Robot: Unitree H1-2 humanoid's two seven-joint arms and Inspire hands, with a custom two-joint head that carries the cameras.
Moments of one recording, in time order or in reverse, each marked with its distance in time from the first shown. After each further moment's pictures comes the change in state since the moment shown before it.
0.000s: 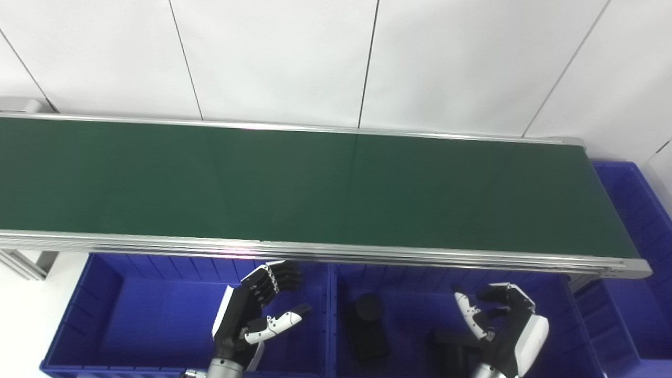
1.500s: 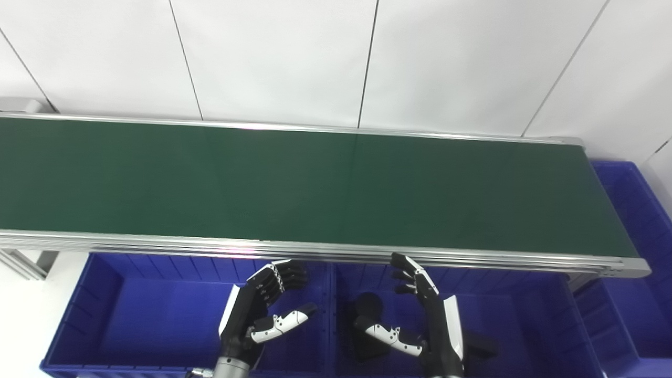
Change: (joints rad) left arm -0.005 -0.027 -0.002 0.011 0.021 0.000 0.005; right arm 0.085 -0.137 0.361 -0.152 0.144 -0.105 0.359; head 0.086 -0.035
